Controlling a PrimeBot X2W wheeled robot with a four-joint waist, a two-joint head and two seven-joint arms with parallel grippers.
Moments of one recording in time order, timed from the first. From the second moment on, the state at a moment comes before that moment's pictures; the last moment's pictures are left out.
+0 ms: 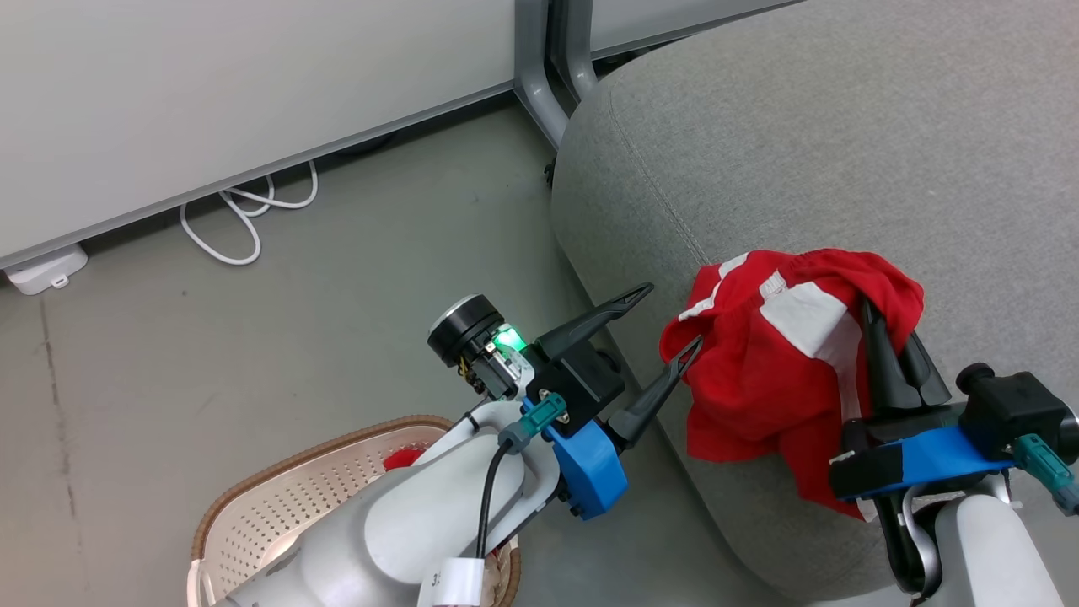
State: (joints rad) left arm -0.75 0.15 -1.11 0.50 -0.50 -0.04 -0.25; right arm -0.24 -0.05 -0.06 0.20 0.05 0.13 -0.26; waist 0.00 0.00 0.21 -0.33
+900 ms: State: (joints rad) left arm -0.88 0.28 -1.08 0.33 -0.44 0.00 -0.22; right arm -0.83 -0.18 -0.29 0.02 -0.11 0.13 -0.26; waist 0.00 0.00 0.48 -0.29
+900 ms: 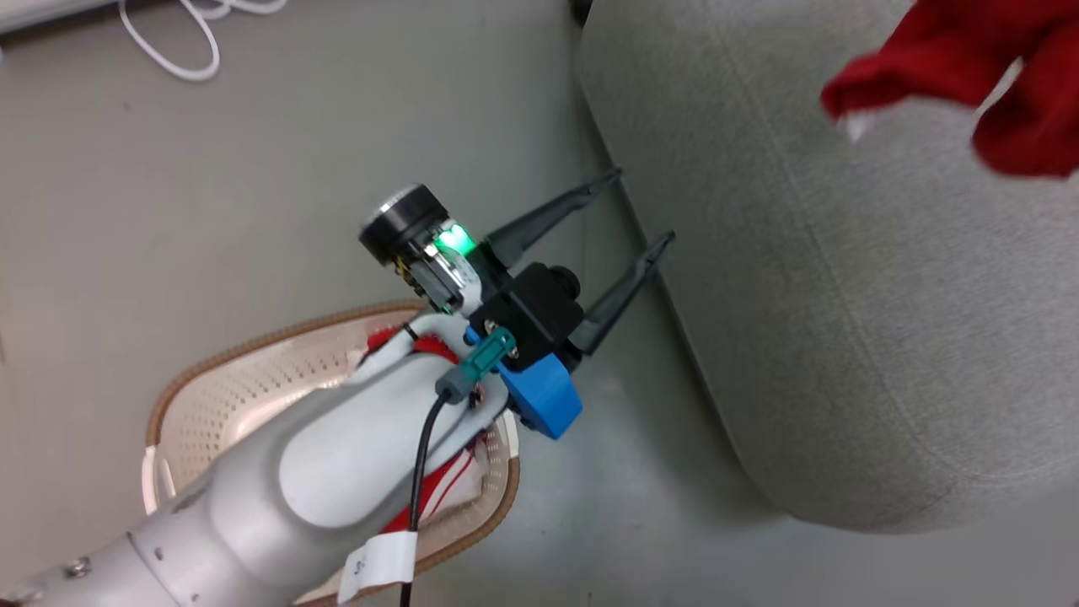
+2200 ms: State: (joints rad) left arm -0.99 0.44 -1.10 0.15 -0.38 0.01 -0.13; right arm -0.79 -0.15 -0.66 0.46 -0.15 0.13 -0.26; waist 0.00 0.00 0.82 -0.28
